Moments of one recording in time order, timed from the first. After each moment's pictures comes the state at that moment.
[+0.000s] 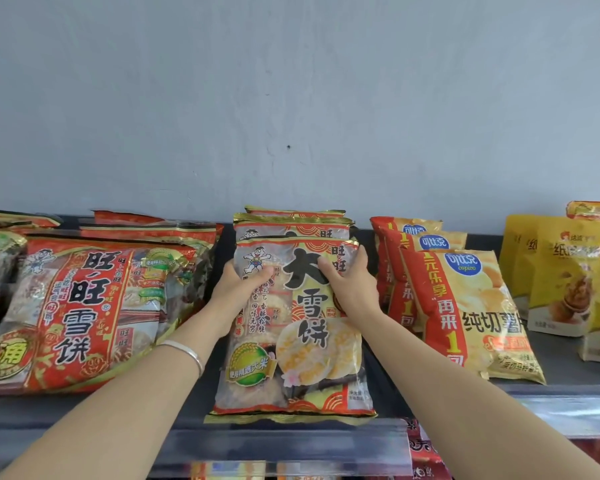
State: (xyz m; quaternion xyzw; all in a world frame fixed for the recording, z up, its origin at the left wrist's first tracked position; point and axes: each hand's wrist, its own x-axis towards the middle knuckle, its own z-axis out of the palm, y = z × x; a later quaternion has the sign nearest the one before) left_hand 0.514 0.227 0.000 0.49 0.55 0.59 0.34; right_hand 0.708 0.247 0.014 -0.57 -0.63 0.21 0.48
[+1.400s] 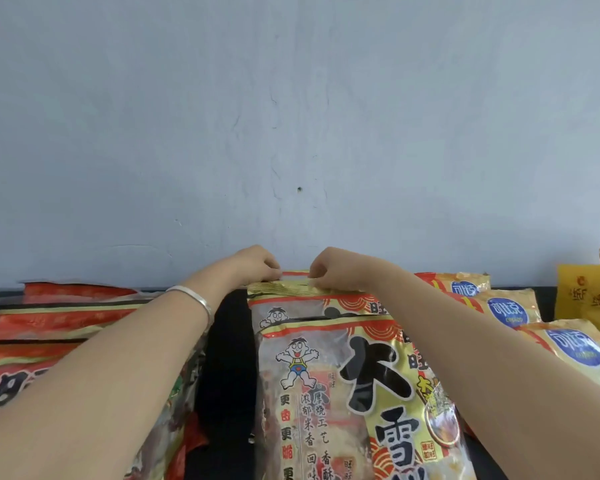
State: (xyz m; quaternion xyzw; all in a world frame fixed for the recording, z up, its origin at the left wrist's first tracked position) left_hand 0.452 0.389 0.130 0.76 0.58 0.27 0.10; right_hand 0.634 0.368 0.141 -0.52 -0.84 0.01 0.16
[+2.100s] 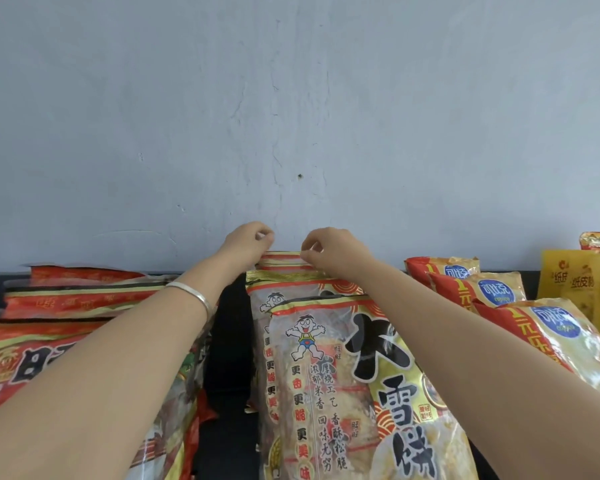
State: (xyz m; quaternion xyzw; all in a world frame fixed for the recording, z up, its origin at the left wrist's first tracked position) left_hand 0.445 0.377 0.122 0.69 0.54 0.46 0.13; right_hand 0.620 0.358 0.128 -0.54 -0.79 -0.05 0.29
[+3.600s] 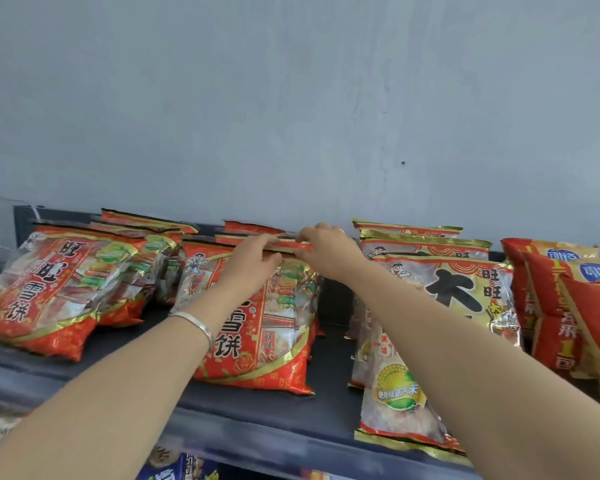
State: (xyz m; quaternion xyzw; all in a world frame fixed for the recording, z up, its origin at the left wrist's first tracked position) left_hand 0.352 0.174 0.046 0.60 0.65 0.46 -0.06; right_hand 0.496 0.230 0.085 -0.38 -0.89 -0.07 0.25
